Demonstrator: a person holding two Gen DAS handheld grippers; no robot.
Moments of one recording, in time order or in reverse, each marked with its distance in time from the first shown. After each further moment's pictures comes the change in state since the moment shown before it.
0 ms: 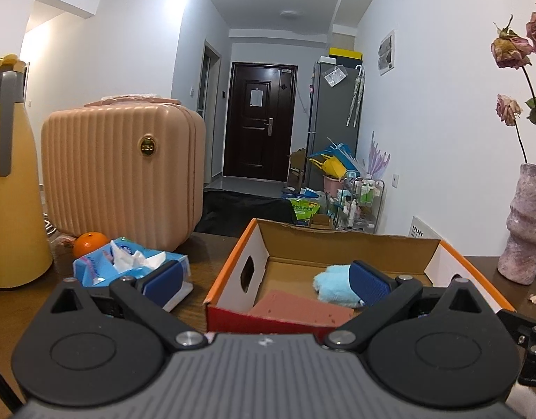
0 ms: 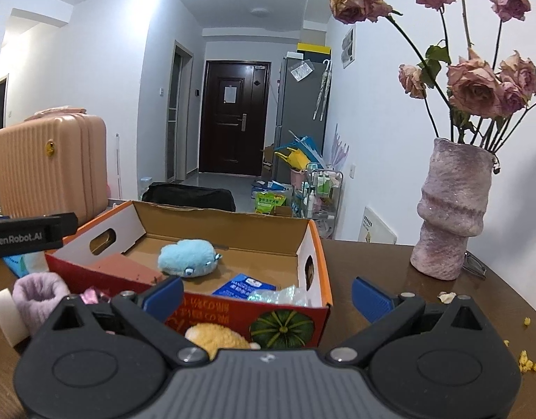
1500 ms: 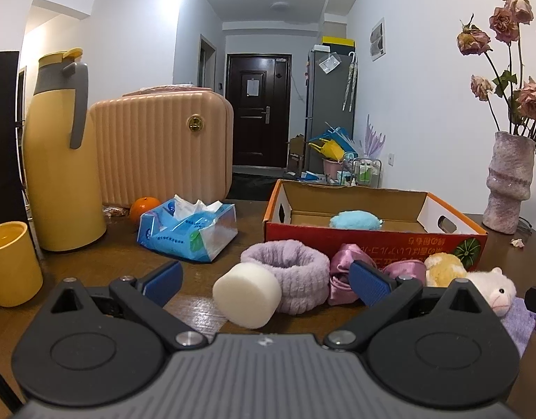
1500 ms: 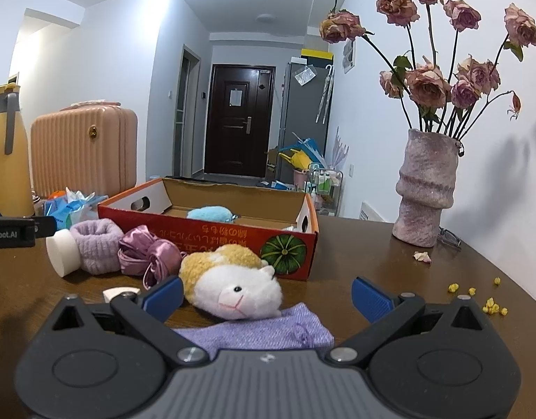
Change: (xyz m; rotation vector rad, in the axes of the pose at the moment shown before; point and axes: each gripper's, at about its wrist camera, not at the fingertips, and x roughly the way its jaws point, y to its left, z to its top) left arm -0.104 0.048 -0.046 0.049 0.044 -0.006; right arm -0.107 0.003 -0.062 -0.014 -0.011 0.015
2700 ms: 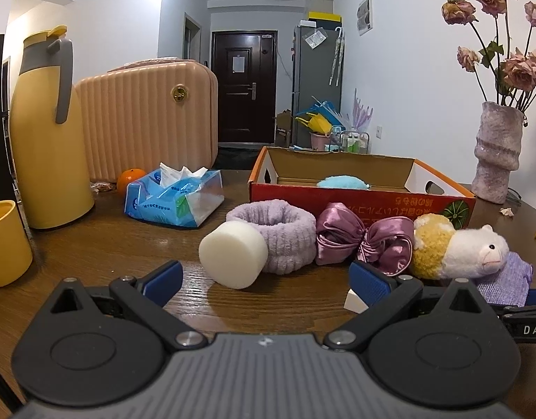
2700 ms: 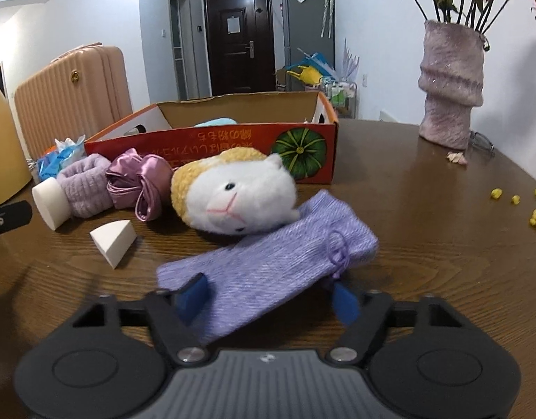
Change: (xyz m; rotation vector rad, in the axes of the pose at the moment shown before) left arm 0.002 -0.006 -0.017 0.032 0.087 -0.044; right arm 0.058 -0.008 -0.032 0.131 0.296 0.090
